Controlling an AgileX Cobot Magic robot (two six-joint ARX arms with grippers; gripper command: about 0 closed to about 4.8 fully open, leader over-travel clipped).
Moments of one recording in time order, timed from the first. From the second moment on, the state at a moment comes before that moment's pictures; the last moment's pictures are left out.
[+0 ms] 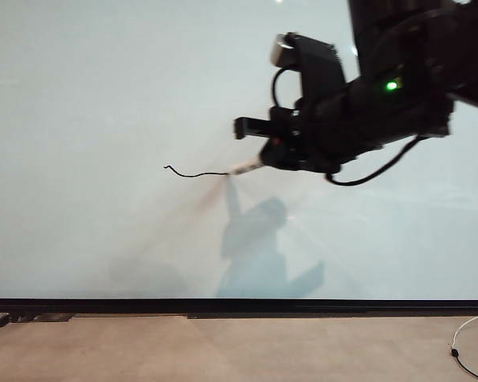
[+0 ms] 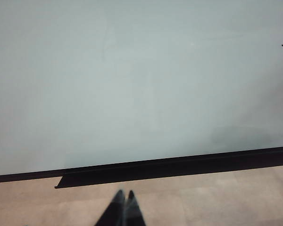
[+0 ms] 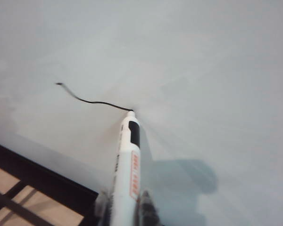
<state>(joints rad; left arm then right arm) 0.04 0.00 0.00 -0.09 0.07 0.12 0.65 1.65 0.61 0.92 0.15 0.07</state>
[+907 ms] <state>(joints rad) 0.04 0.00 0.00 -0.09 0.07 0.12 0.47 1.23 0.28 0.84 0.26 0.02</state>
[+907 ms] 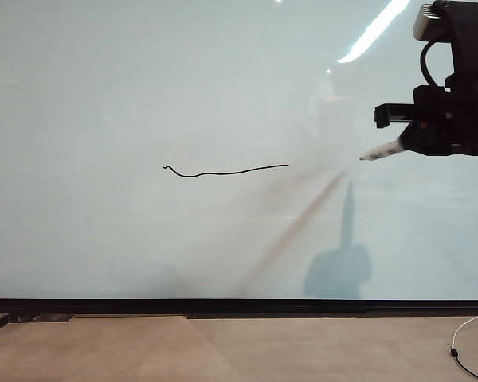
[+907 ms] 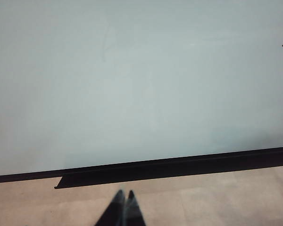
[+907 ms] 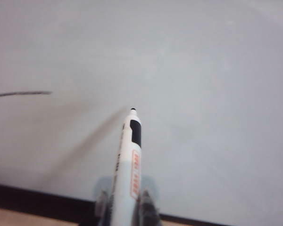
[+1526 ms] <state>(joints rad) 0.04 0.00 0.00 -0.09 0.07 0.12 0.47 0.60 0.21 0.33 0.32 -0.07</state>
